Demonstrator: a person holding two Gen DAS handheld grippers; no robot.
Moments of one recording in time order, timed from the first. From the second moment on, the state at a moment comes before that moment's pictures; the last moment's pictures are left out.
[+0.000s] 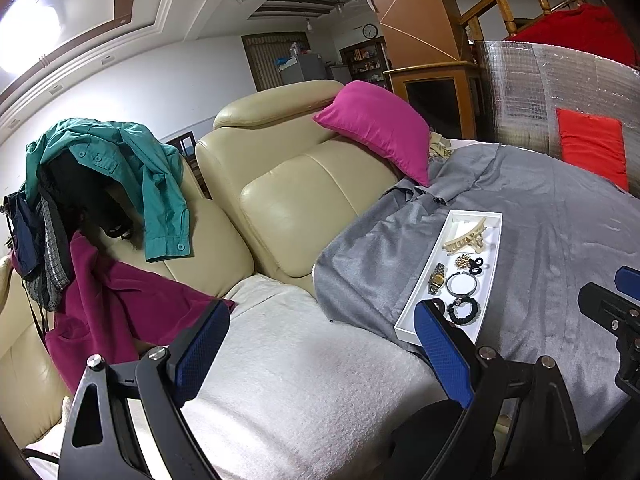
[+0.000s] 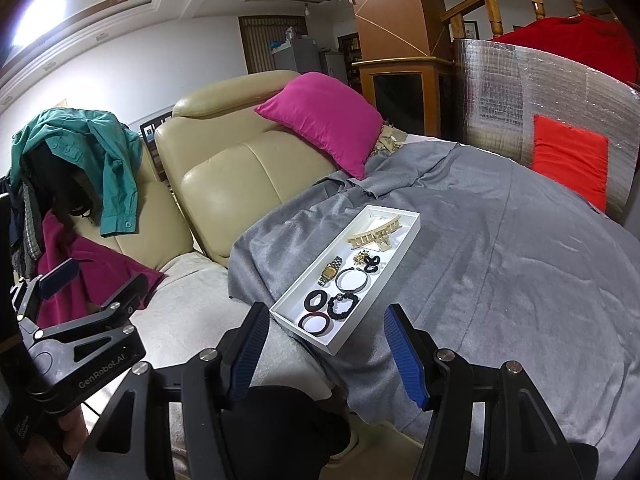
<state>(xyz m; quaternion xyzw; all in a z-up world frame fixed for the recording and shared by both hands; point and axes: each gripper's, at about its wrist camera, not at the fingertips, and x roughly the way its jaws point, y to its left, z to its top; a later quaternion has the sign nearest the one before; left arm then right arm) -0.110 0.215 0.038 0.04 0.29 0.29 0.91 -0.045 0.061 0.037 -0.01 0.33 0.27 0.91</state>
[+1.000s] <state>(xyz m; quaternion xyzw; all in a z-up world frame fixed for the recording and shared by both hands) -0.109 0.220 0.033 0.04 0.29 0.29 0.91 -0.043 0.065 0.036 0.00 0.33 0.27 0.91</state>
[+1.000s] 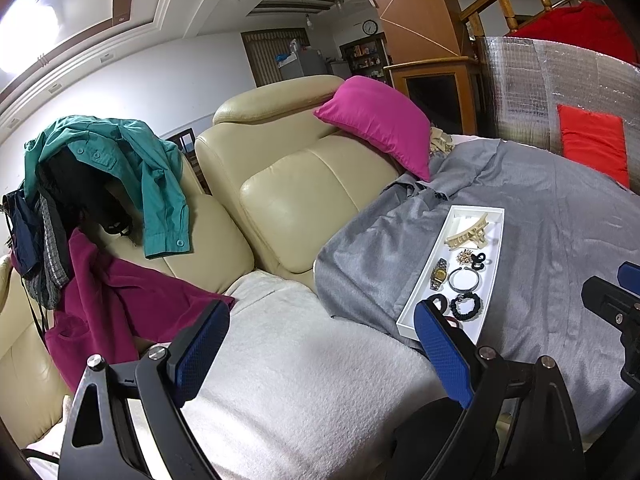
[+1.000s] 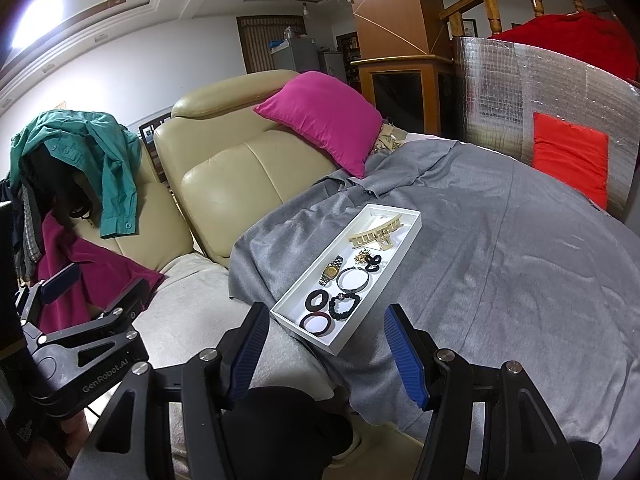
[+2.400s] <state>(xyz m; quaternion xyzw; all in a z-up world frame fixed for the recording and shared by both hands) -0.108 0.229 0.030 0.04 0.30 0.29 0.91 -0.033 0.081 0.039 -0.02 0.32 0.26 0.91</state>
